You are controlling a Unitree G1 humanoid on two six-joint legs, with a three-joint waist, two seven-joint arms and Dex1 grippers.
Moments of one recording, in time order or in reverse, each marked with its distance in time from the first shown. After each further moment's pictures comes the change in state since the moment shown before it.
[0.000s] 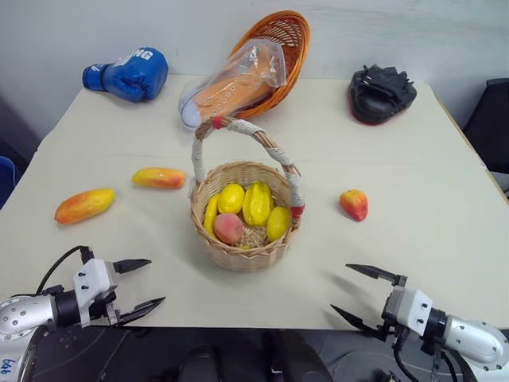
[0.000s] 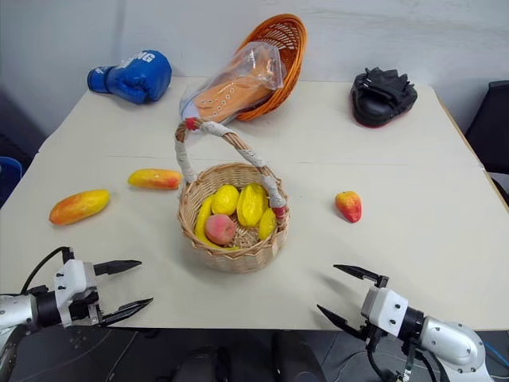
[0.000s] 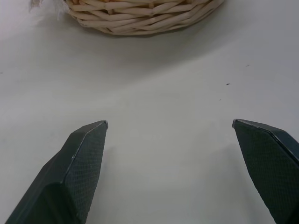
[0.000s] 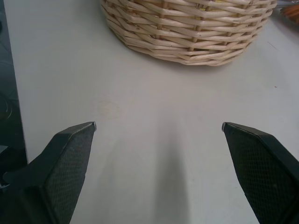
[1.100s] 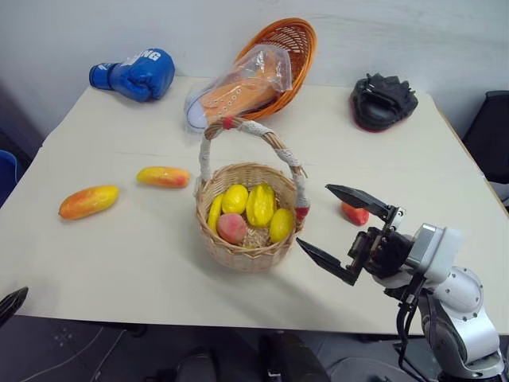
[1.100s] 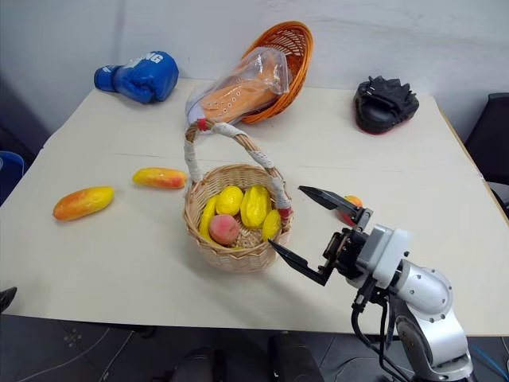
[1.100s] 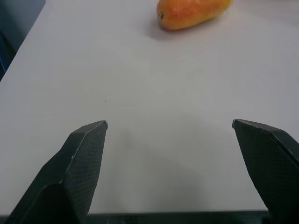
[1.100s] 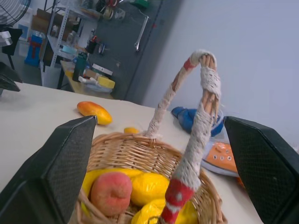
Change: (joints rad) left arm 0.085 0.001 0.550 0.402 -0.199 0.246 0.147; right arm -0.358 0.105 0.107 -0.403 0.274 0.292 -0.169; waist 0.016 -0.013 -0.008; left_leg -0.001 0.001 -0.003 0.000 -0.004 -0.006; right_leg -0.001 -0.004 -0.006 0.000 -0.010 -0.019
